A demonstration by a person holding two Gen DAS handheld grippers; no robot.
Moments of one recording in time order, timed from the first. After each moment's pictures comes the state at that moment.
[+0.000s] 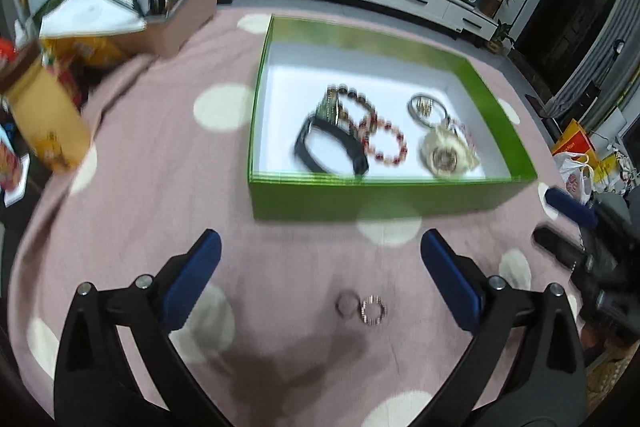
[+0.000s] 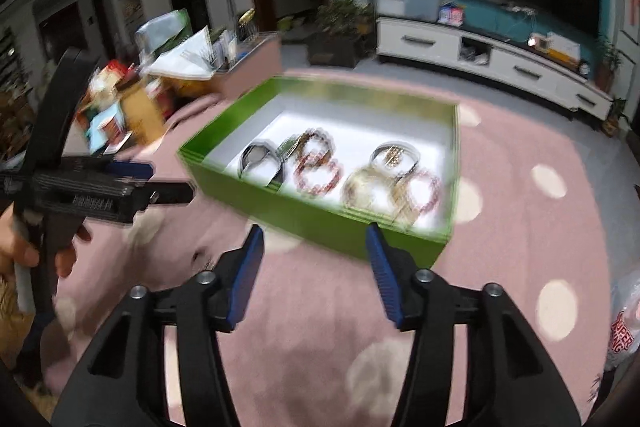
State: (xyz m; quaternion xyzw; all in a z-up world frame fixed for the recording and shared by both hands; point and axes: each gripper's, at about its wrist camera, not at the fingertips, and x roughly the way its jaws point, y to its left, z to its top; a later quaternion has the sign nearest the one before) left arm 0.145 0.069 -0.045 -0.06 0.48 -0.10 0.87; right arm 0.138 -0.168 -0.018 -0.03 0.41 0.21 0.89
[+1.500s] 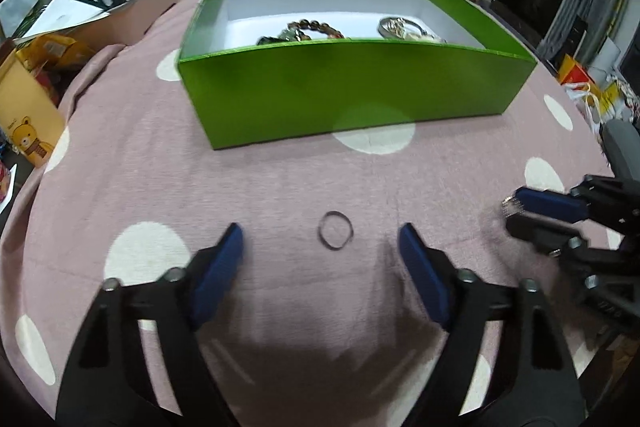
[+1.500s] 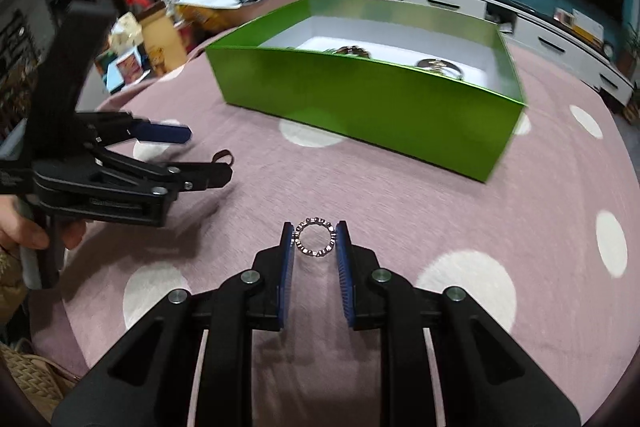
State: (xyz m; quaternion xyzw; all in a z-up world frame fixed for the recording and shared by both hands) left arm 0.112 0.035 -0.098 0.04 0.48 -0.13 0.87; right arm 0.100 -0.156 -0.072 -0.03 0.46 0.23 0.86
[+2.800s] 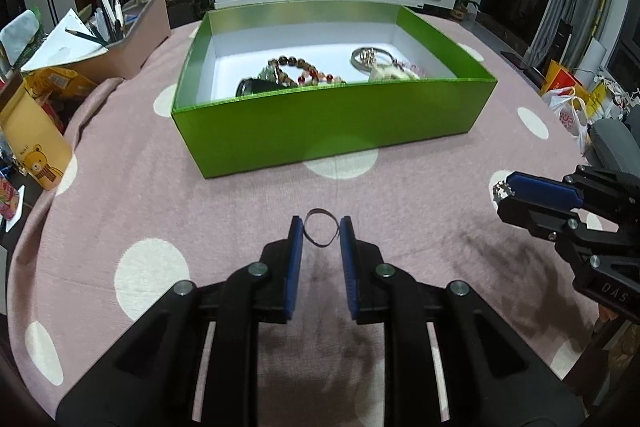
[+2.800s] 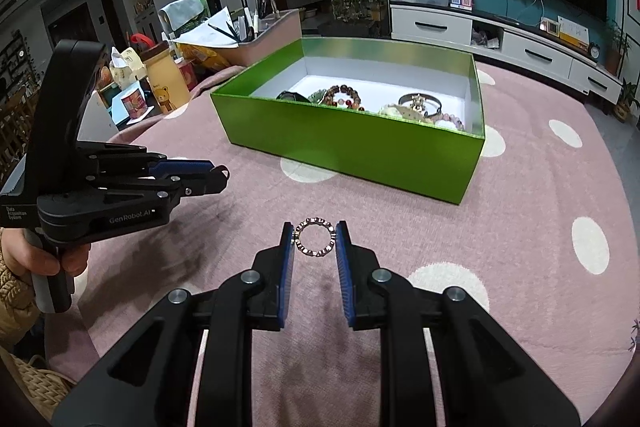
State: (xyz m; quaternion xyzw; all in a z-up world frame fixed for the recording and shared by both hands) left arm 0.092 0.025 -0.063 0.04 0.44 -0.14 0.89; right arm 0.090 -0.166 -0.038 -0.01 0.42 0.22 0.88
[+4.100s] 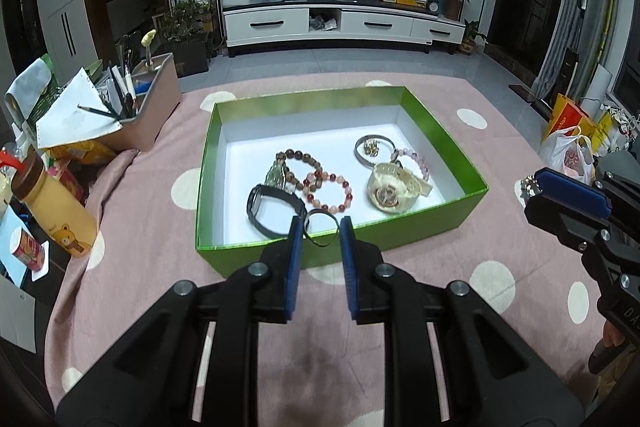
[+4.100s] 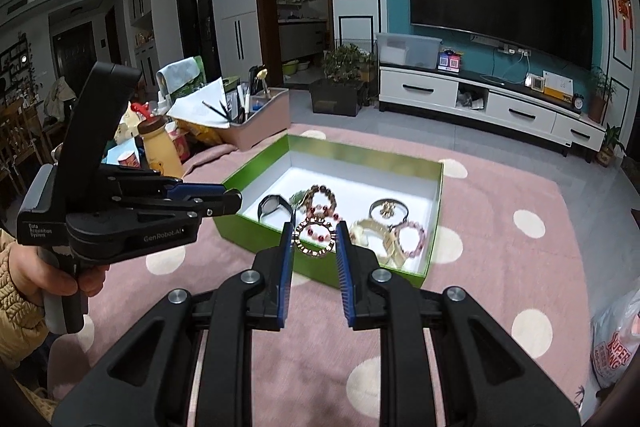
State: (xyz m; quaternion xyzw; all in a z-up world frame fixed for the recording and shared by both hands) left arm 0.135 0.010 0.008 0.03 0.39 -0.13 0.91; right arm 0.117 -0.174 0.040 -0.03 0.32 0.21 0.92
